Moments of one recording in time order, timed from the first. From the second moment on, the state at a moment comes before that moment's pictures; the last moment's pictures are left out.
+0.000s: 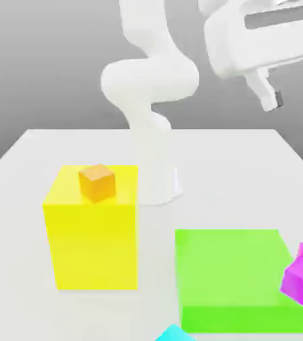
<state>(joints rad) 0.39 -0.30 0.00 -2.39 0.27 2.48 0.43</state>
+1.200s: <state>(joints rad) 0.75 0.36 0.07 -2.49 -0.09 2.85 0.49</state>
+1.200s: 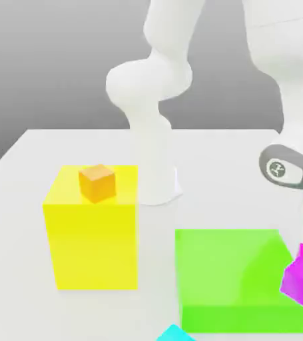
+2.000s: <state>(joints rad) 0.34 -0.32 -0.17 -2.56 0.04 2.21 -0.74</state>
